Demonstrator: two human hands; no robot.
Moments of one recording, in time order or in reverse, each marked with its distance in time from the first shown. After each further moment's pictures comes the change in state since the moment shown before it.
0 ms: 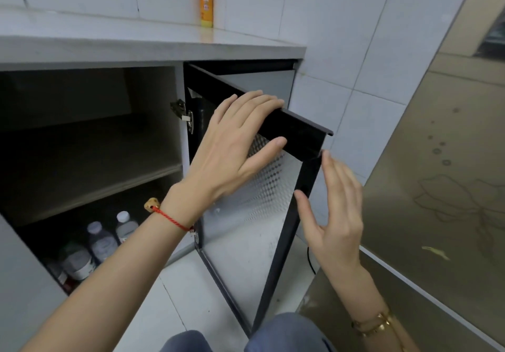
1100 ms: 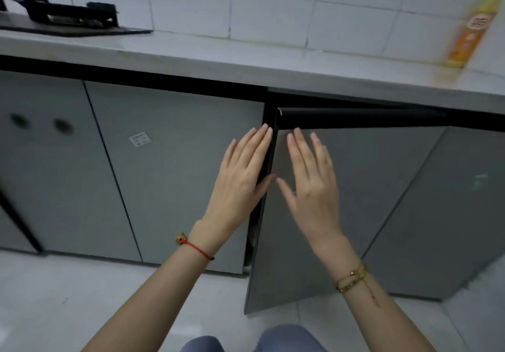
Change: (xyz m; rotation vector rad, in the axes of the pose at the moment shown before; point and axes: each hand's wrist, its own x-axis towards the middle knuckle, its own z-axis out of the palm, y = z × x) left_hand -0.214 -0.111 -0.188 0.704 0.124 -0.591; right_hand 0.051 -0.258 0.207 0.365 -0.340 -0.348
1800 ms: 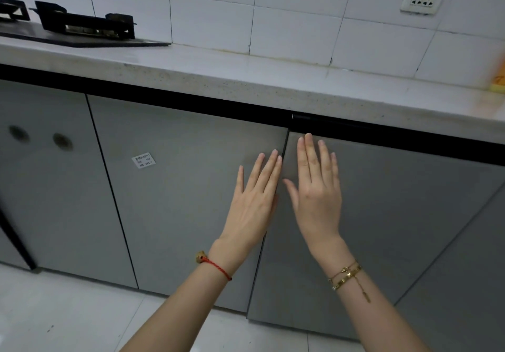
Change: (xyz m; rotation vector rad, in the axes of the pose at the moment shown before) left_hand 0.024 -0.058 0.078 0.132 -0.092 -0.131; right_hand 0.062 0.016 0.098 -0.155 0.053 0.021
